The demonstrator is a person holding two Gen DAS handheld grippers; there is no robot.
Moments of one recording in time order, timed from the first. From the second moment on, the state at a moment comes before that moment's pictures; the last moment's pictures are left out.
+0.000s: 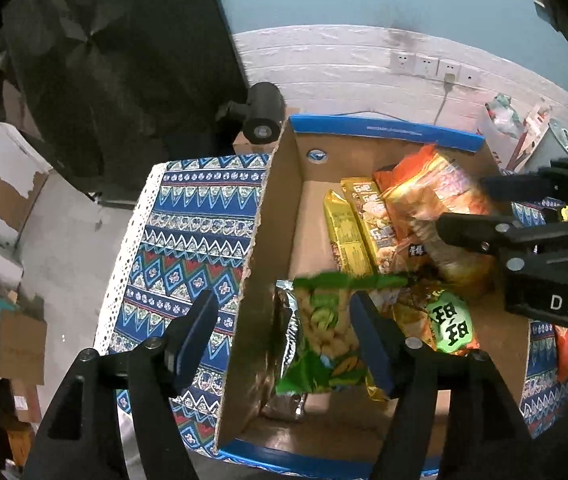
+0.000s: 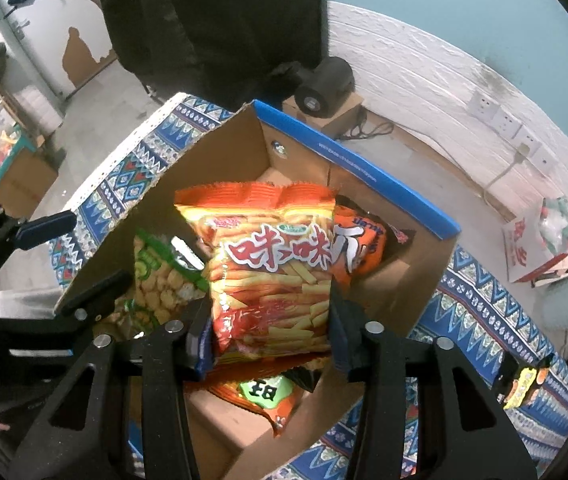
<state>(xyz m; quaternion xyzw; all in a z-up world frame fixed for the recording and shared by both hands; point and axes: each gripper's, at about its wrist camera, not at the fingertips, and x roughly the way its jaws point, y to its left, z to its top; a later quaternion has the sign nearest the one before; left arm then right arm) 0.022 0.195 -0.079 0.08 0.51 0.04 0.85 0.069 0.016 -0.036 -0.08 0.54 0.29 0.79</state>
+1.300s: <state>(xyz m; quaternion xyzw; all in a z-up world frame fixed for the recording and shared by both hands) 0.001 0.039 -0.073 0.16 0.50 -0.09 0.85 0.002 -0.183 -0.039 -0.03 0.56 0.15 0.81</state>
